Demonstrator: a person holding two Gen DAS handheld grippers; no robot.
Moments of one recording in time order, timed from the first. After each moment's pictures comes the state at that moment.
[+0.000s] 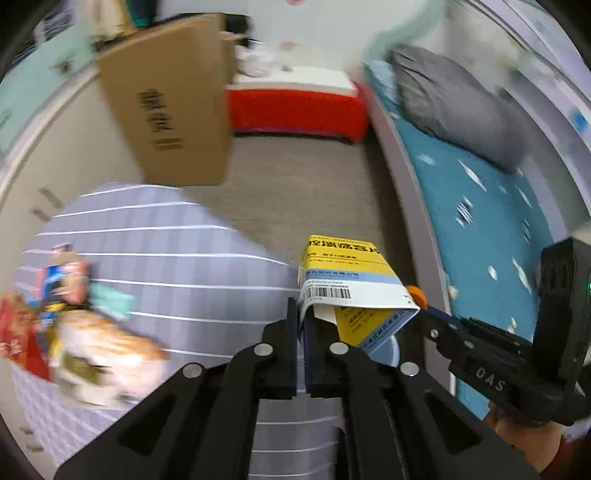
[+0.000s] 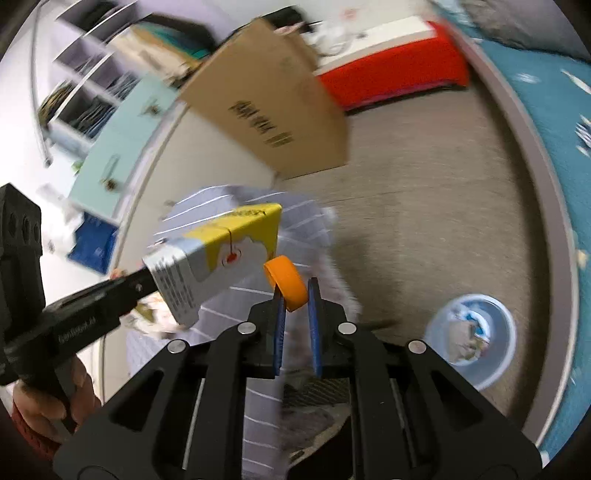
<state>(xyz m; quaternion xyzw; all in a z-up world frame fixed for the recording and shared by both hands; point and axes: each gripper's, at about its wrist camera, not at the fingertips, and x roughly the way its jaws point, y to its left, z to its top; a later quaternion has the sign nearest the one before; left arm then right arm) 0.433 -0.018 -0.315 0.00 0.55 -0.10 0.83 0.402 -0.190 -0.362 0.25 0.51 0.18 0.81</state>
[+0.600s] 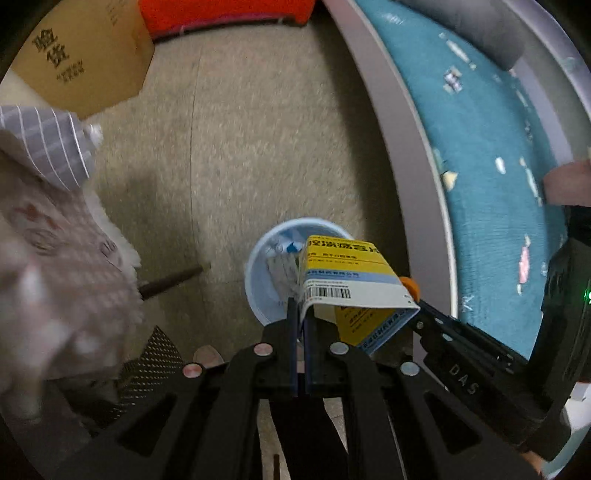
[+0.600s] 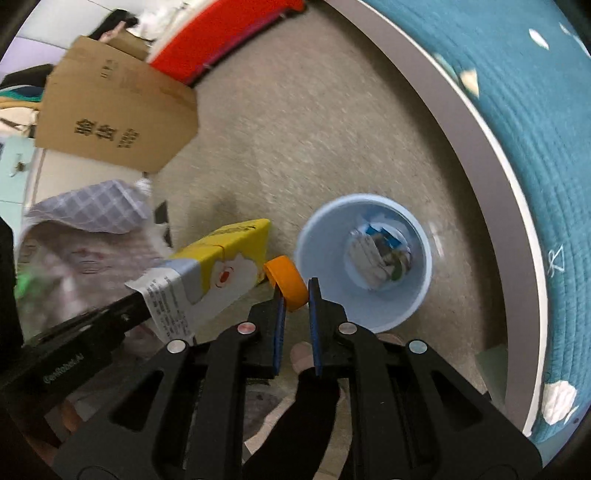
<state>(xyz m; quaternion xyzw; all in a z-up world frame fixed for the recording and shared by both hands) 0.424 -0.166 -0.557 0.04 0.70 -0.15 0.70 0.343 -0.309 -0.571 0.31 0.61 -0.02 0.73</state>
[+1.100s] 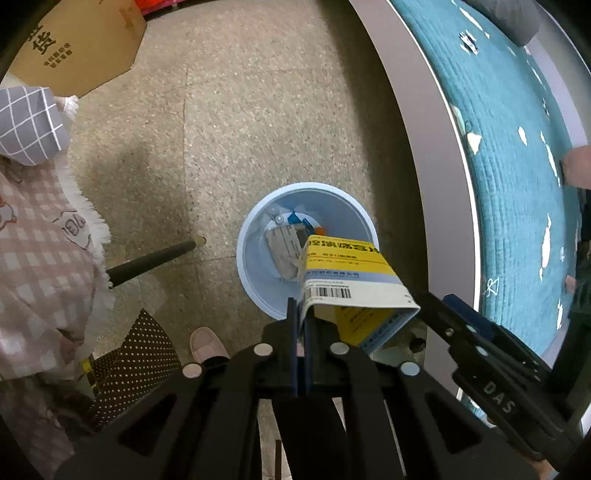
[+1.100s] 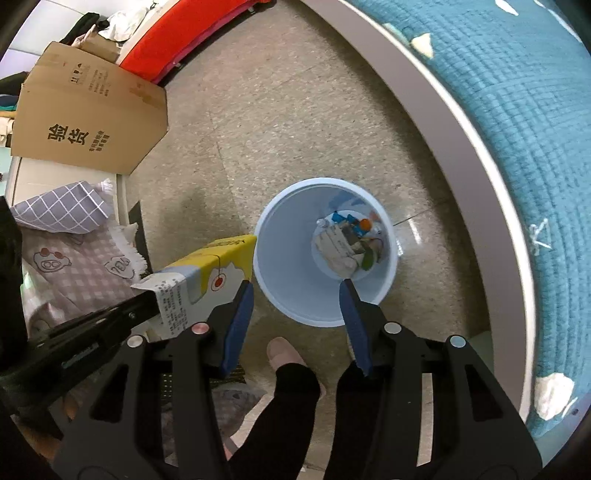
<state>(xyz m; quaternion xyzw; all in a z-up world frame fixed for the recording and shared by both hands) 0.412 -0.185 -0.610 0.06 0.73 -0.14 0.67 0.316 -0.336 -0.597 0.31 0.62 -0.06 0.72</state>
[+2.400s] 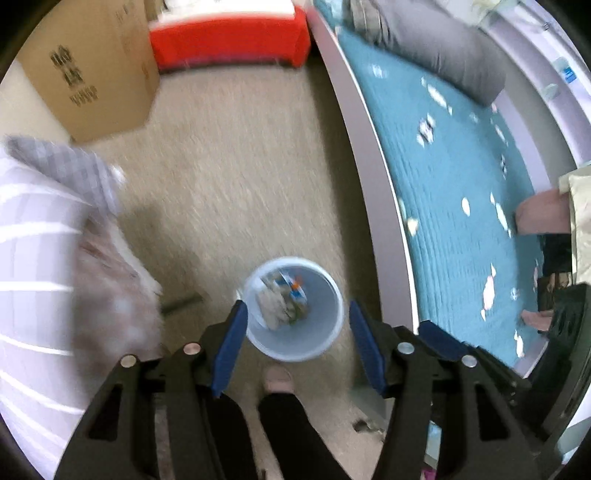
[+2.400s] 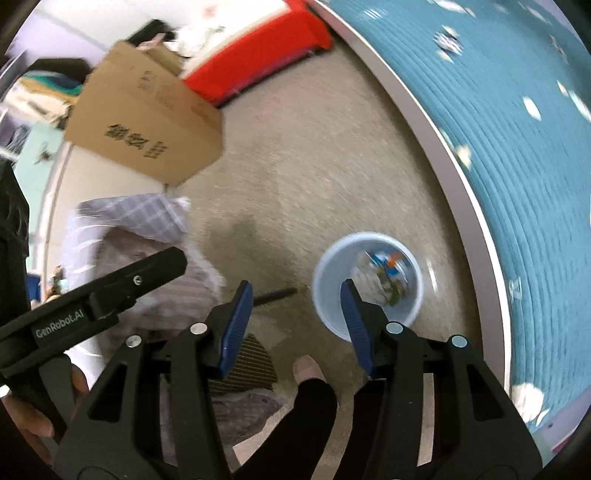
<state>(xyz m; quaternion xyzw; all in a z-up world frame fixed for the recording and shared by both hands) 0.433 -0.145 -0.430 0.00 0.63 -0.16 0.76 0.342 -0.292 -0.435 0.26 0.56 0.01 0.79</state>
